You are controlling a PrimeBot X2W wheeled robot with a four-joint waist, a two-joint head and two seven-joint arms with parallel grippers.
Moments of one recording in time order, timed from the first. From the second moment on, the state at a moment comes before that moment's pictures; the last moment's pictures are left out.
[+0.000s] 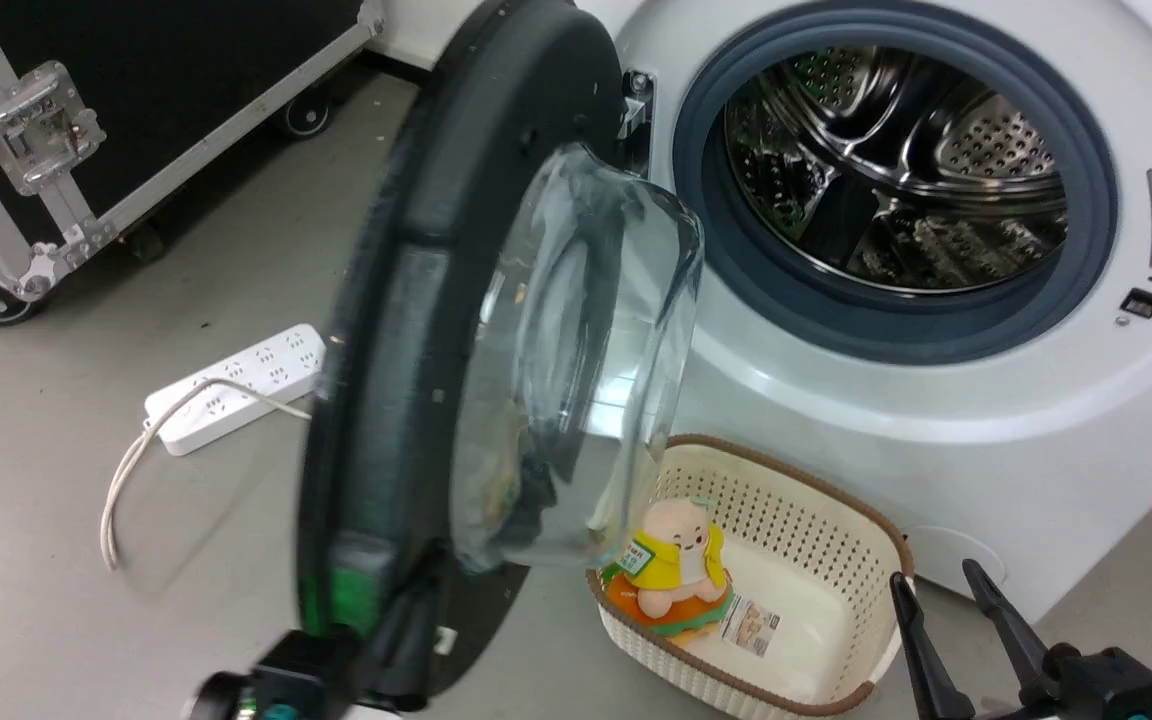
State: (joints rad) left arm 0.11 0.14 -0.28 -0.17 -0.22 0.05 -0.06; right arm 0.11 -0.09 0.04 0.10 0.16 0.13 -0.26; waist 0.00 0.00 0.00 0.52
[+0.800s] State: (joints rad) left arm -0.13 0.34 0.10 0.07 -0.40 0.10 -0.10; right arm 0.15 -0.18 -0.06 -0.11 0.14 0.13 -0.12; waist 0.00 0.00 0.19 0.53
